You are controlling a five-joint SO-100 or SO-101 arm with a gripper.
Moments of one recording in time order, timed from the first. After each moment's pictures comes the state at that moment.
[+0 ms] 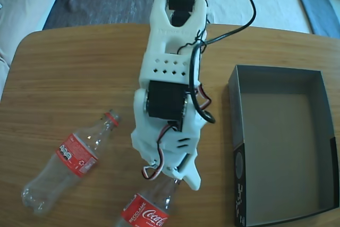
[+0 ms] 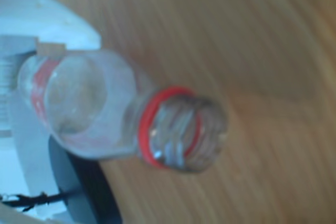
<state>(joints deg) 3.7 65.0 66.5 67.3 -67.8</state>
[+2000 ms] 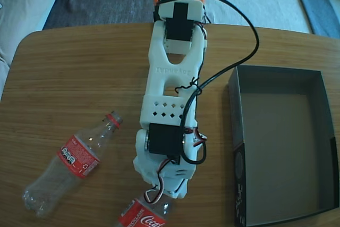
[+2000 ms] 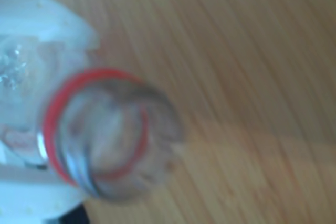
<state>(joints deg) 3.5 47.1 51.3 67.3 -67.8</state>
